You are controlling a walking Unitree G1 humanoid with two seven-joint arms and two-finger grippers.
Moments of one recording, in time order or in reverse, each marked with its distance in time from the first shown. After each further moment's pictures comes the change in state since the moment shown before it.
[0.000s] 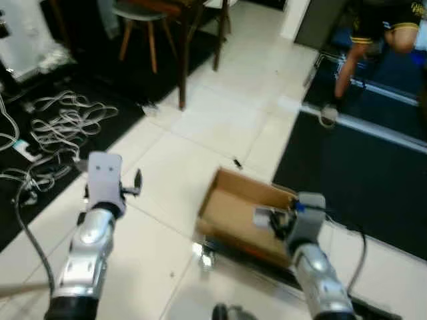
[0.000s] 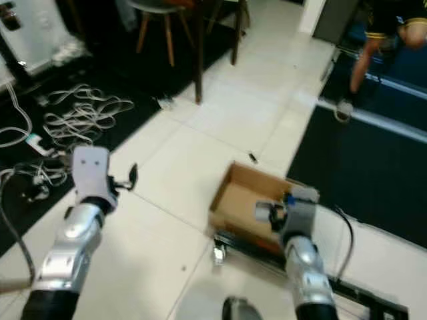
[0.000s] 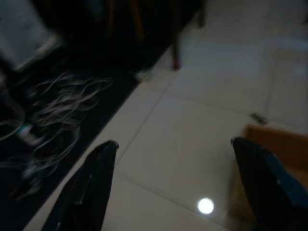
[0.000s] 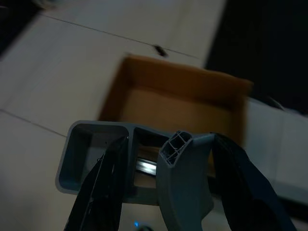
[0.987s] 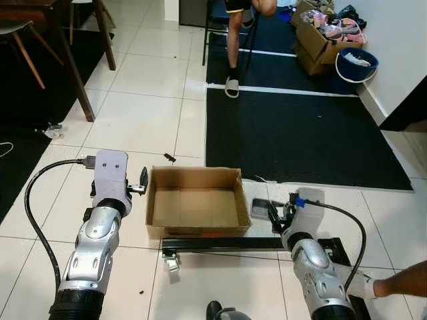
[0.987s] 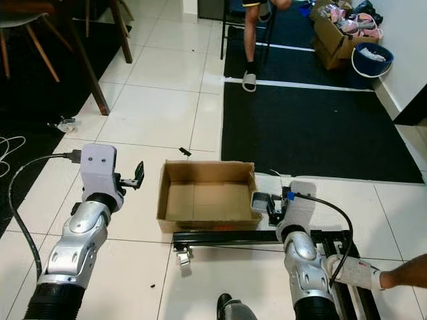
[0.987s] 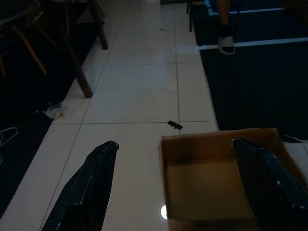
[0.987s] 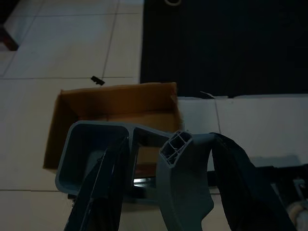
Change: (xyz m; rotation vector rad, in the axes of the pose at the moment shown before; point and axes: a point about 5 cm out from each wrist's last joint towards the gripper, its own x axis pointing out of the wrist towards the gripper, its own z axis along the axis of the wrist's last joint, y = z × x) left arm 0.004 -0.004 0.002 -0.011 -0.003 -0.006; right arm 0.006 0.011 0.022 0.016 -0.124 0.075
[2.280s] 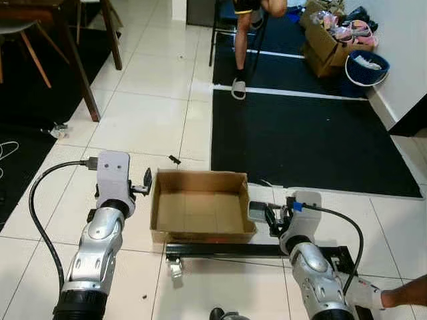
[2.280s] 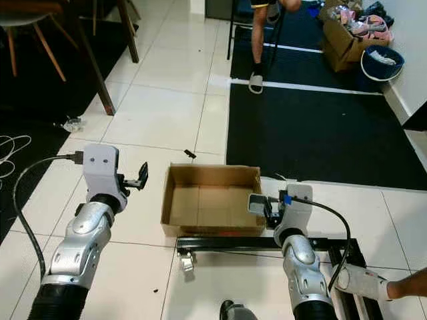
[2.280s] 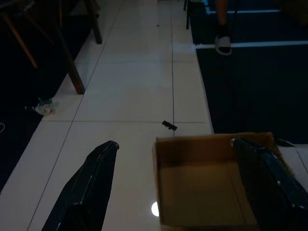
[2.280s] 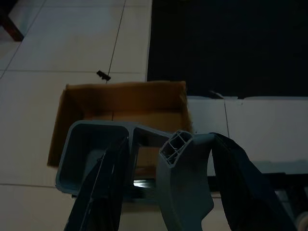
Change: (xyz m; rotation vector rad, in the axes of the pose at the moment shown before) left arm 0.000 -0.007 0.000 -0.047 -0.002 -0.025; right arm -0.004 0.002 -0.007 -0.016 0.009 0.017
